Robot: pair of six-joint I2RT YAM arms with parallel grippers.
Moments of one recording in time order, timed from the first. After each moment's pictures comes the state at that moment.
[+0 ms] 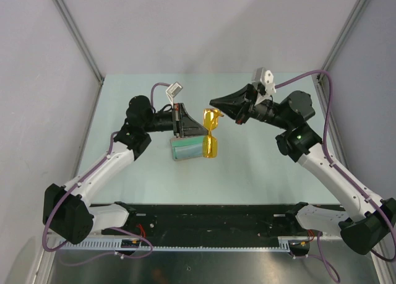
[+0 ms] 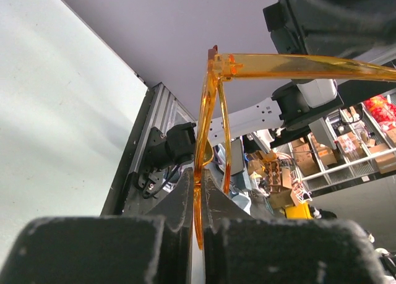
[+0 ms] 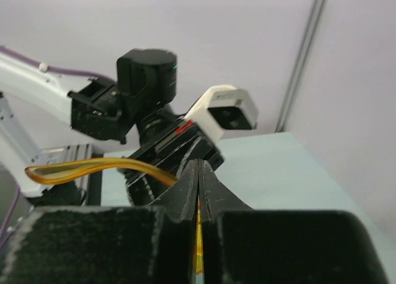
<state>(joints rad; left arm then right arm) -0.48 1.21 0.95 0.27 1.02 -0.94 0.59 1.14 1.17 0.35 -0.68 0.15</state>
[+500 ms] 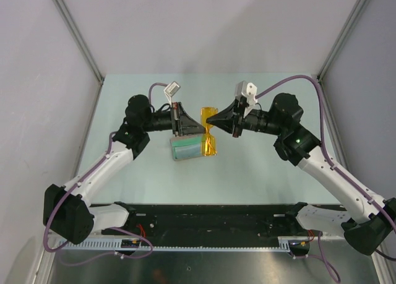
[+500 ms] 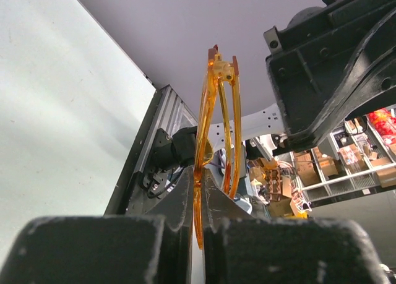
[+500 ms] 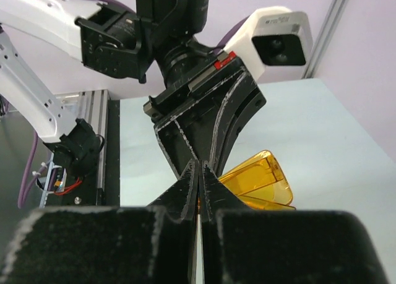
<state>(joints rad) -0.45 1.21 0.95 0.23 1.00 -0.93 0.66 1.12 1.17 0.05 -0.70 0.00</state>
